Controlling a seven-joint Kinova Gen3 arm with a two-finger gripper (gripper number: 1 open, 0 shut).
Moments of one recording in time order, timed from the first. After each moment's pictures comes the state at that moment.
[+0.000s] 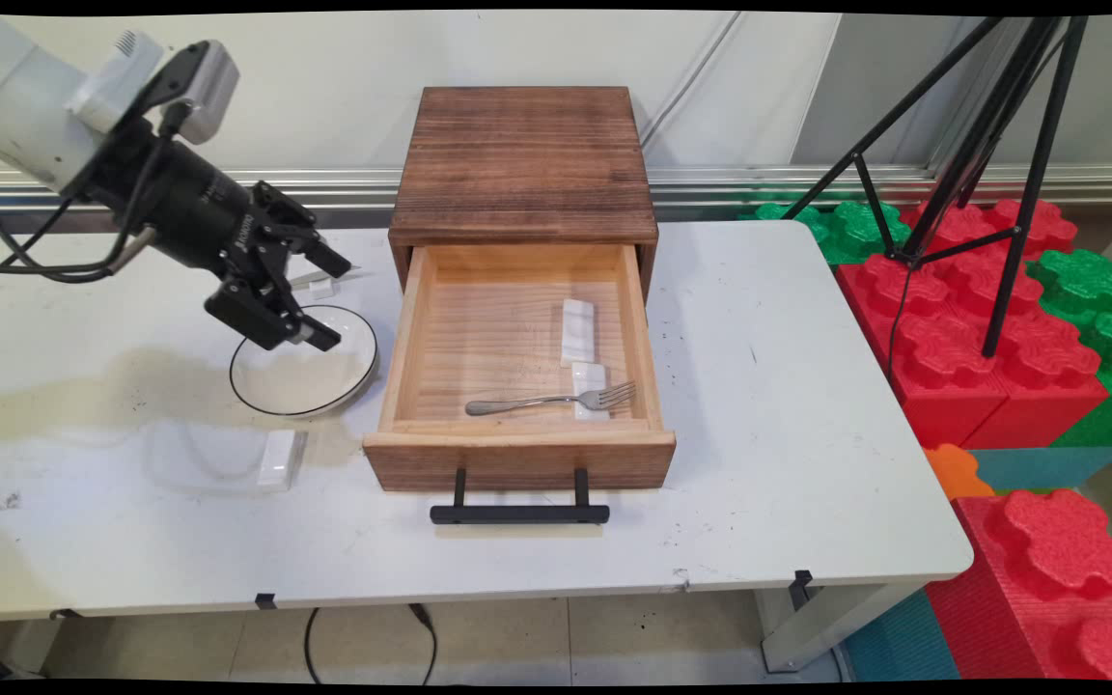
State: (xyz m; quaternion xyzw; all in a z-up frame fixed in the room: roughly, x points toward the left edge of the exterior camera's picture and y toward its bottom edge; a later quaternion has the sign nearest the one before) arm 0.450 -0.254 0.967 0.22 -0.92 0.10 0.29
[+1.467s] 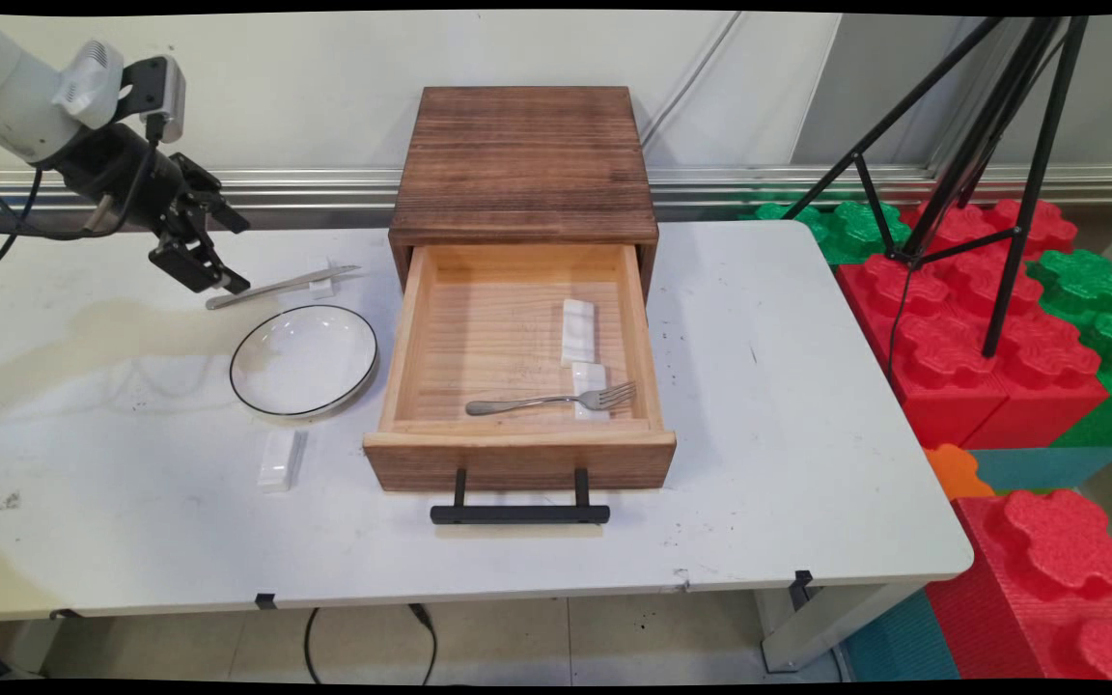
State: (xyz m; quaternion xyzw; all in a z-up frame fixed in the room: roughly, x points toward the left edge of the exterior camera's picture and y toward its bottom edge) arm 0.578 -0.313 0.928 0.29 -0.93 0.16 0.15
